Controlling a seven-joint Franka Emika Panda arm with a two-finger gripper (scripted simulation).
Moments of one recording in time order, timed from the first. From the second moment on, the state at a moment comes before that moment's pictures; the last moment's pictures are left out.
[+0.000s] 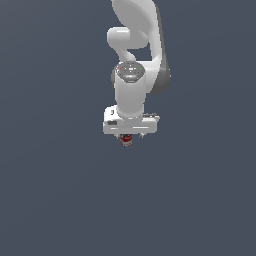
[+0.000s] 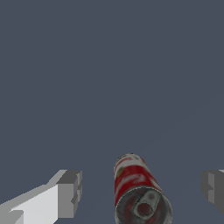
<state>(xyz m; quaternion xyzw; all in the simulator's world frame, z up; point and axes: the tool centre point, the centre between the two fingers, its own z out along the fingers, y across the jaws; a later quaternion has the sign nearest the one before) -0.008 0.008 0.162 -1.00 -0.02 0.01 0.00</state>
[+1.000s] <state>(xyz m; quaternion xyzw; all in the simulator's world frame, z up) -0.010 0.003 0.166 -1.00 0.00 0.01 0.00</state>
